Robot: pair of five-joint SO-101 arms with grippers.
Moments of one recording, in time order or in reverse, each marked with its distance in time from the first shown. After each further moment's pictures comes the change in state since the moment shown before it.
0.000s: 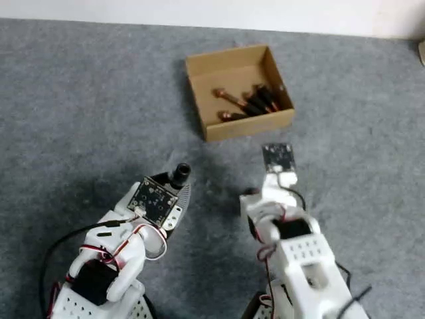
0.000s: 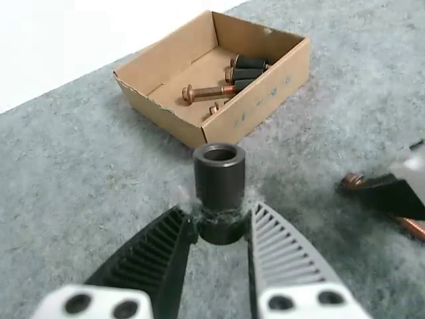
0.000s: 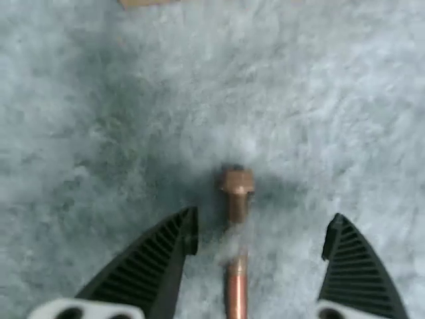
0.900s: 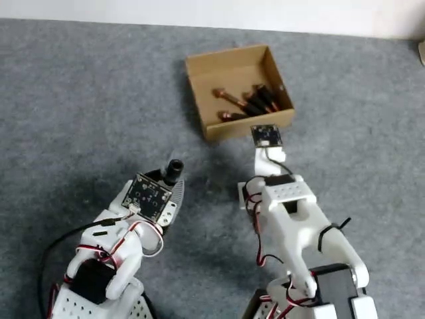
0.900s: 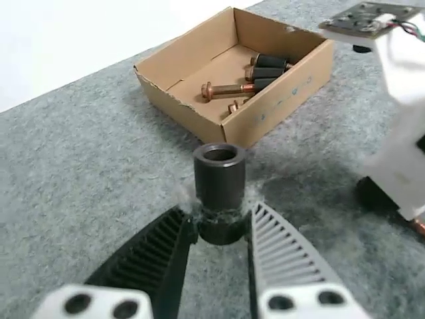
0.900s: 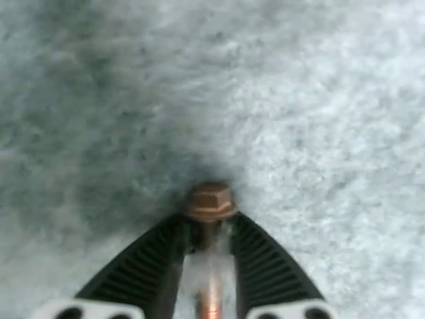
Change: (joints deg) left arm -3.3 0.0 0.0 -0.2 0.0; right arm 1.9 36.8 -20.3 1.7 1.1
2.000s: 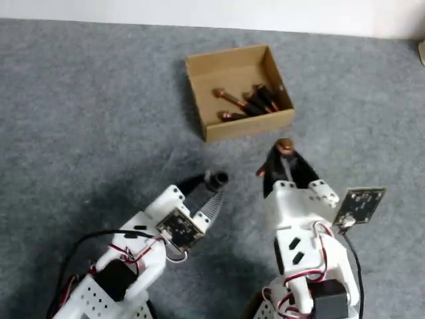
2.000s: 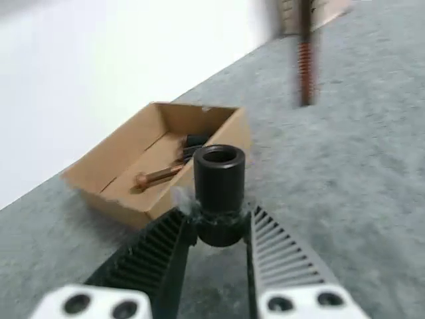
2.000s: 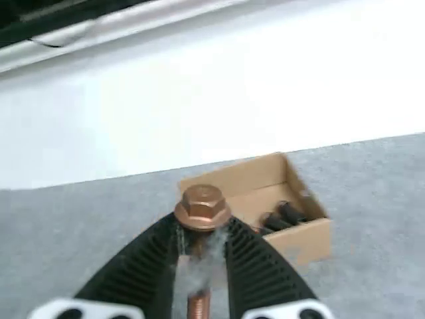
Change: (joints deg) left arm 16.9 -0.8 14.8 -25.1 -6.9; right arm 2.3 -92.4 17.8 3.5 -9.7
